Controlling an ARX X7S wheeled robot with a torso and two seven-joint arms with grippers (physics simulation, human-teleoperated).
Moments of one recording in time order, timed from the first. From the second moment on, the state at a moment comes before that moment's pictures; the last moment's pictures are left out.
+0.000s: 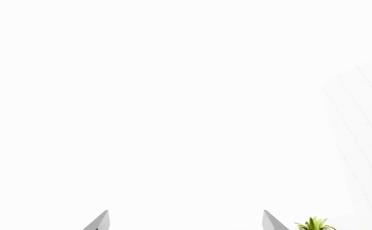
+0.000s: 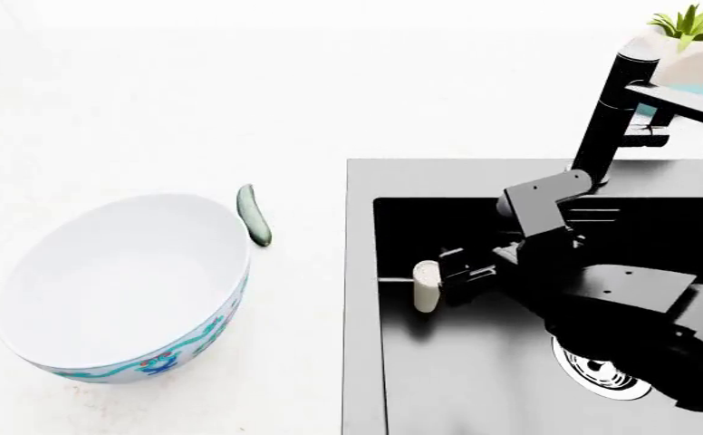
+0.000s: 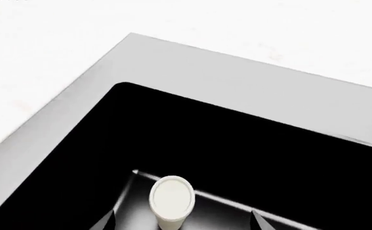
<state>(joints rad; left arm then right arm) -0.84 -1.11 -0.45 0.80 -1.86 -0.71 -0.56 1.10 0.80 -1.11 0.03 1.33 0.53 0.39</state>
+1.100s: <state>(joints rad) -0.81 -1.10 -0.49 0.80 -1.86 -0.72 -0.55 1.09 0.59 -1.15 0.34 1.29 0.52 0.31</state>
